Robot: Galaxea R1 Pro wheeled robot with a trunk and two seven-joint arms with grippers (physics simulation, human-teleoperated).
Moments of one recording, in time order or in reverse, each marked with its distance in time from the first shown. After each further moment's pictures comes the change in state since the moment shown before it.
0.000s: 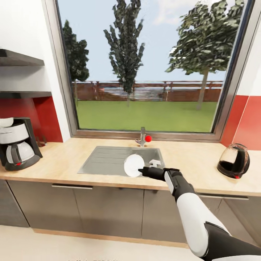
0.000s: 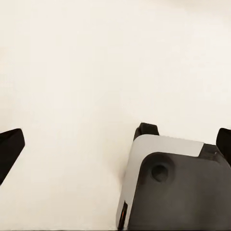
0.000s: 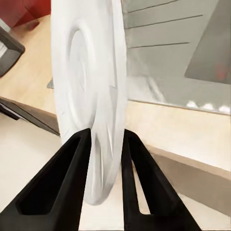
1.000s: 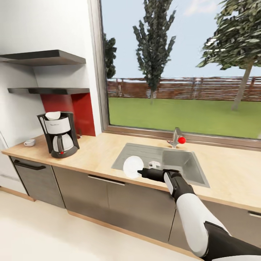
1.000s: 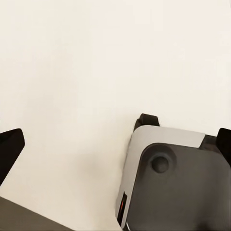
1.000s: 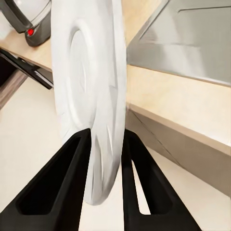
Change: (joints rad) left arm 0.000 -0.012 0.000 0.012 0.001 -0.001 0.013; right arm 0.000 0.000 -0.002 0.024 0.000 -0.001 0.006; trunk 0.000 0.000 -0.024
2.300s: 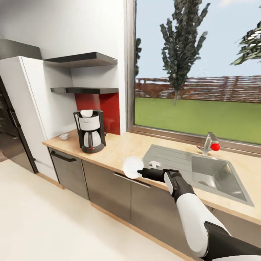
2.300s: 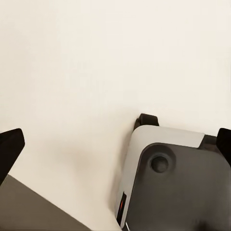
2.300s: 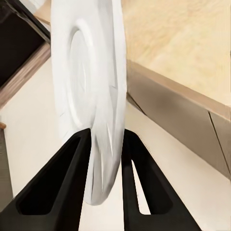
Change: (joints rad) left arm 0.000 -0.001 -0.001 0.000 0.002 -0.001 0.000; right arm 0.000 0.000 0.001 -0.001 0.000 0.003 -0.002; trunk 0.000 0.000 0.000
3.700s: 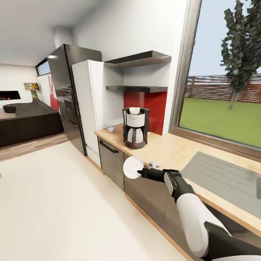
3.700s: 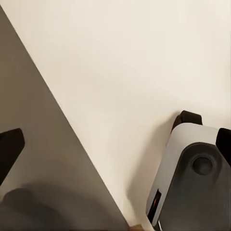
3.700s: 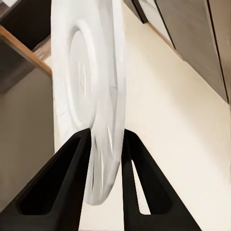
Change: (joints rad) left arm -0.001 -0.014 0.004 0.043 0.001 -0.036 0.199; right arm 0.000 0.000 0.000 0.002 -0.002 0.002 0.000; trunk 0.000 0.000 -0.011
